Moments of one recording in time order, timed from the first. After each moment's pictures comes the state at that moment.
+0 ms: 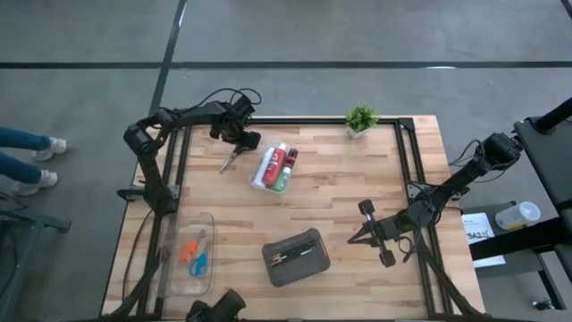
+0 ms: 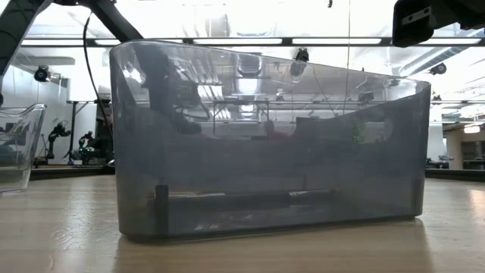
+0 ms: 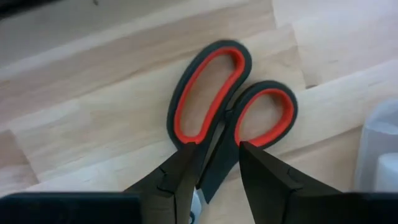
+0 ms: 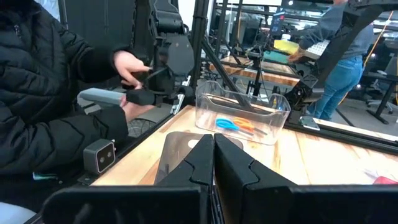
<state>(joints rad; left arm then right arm) 0.79 1.83 1.18 -0.73 -0.01 -0.45 0.62 1.06 0.22 0.84 0.29 -0.09</state>
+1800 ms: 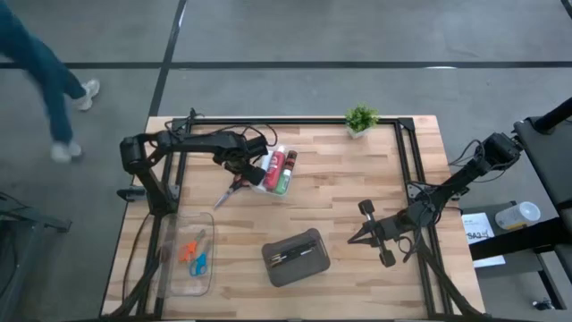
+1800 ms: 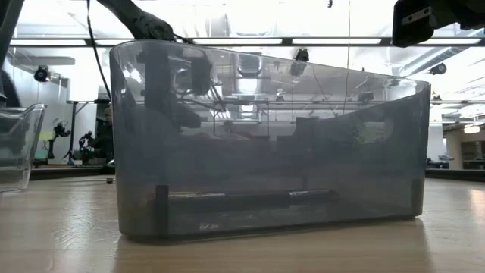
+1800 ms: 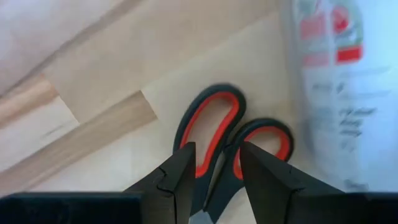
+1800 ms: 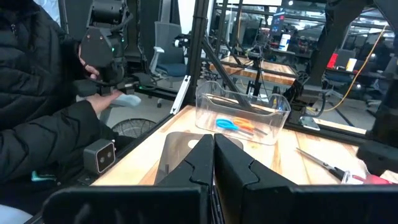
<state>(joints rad) 0.40 1.73 1.08 -0.88 -0.09 -0.66 0.62 1.06 0.22 0.84 0.29 -0.09</state>
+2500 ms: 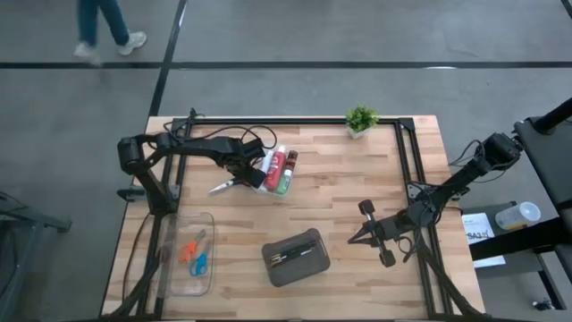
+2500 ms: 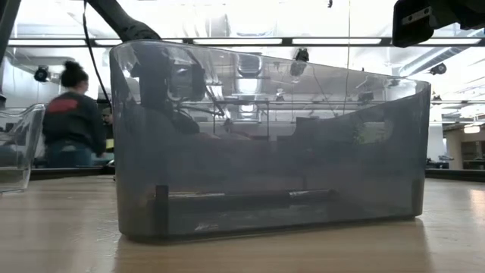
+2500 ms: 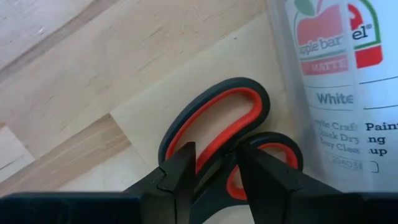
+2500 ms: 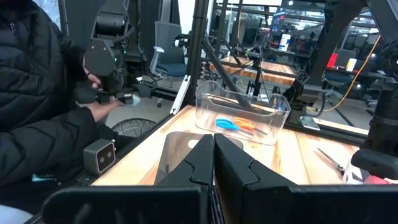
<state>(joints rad) 0.40 1.73 0.94 -0.65 -0.05 -0.60 0.62 1.06 0.22 0.84 0.29 -0.09</state>
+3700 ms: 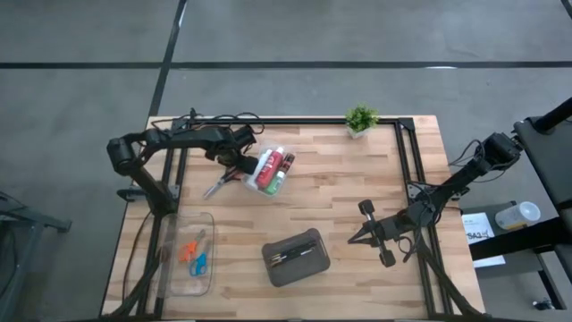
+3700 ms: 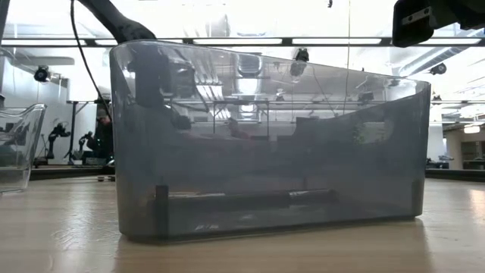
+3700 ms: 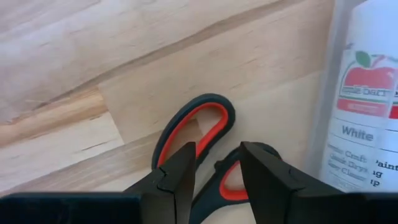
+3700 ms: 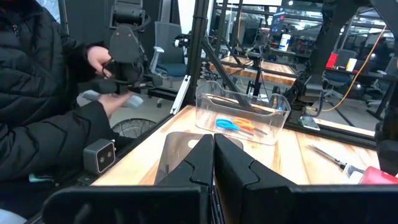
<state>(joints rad) 0.53 1.64 0.95 -0.76 -0.09 -0.66 0.62 1.06 0.22 0.84 0.29 -0.09</state>
